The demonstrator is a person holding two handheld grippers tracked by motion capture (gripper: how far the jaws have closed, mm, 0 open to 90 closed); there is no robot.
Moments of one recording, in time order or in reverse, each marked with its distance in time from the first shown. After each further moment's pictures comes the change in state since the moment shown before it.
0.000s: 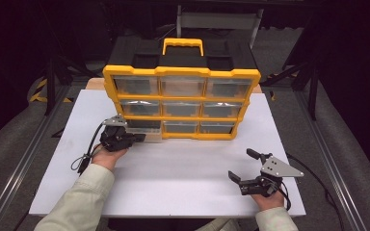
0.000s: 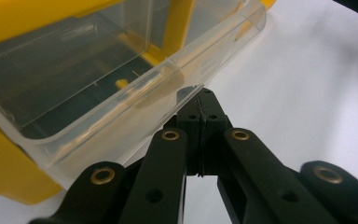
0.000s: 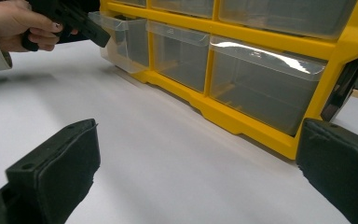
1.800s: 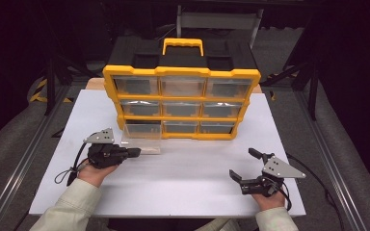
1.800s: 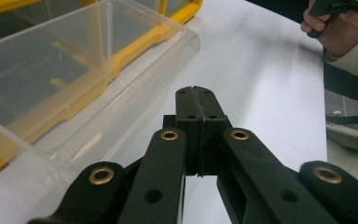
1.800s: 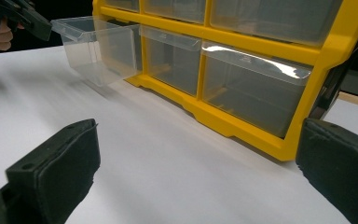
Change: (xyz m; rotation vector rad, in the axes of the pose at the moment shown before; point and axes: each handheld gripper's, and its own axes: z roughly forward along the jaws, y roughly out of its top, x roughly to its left) left arm -0.034 -0.024 -0.042 -0.049 -0.158 0.090; right arm 0.000 0.002 -0.003 -0.013 -0.032 -0.003
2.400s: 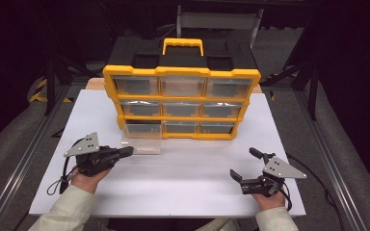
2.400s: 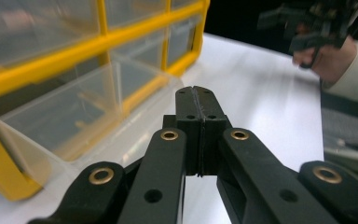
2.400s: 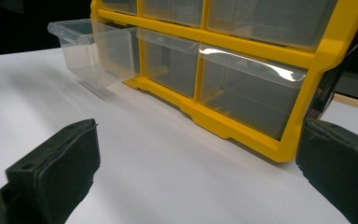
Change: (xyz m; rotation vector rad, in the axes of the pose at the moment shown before) left arm -0.025 -0.005 -0.026 -0.176 0.073 0.104; right arm 0.000 0.001 -0.002 -0.007 -0.010 -0.001
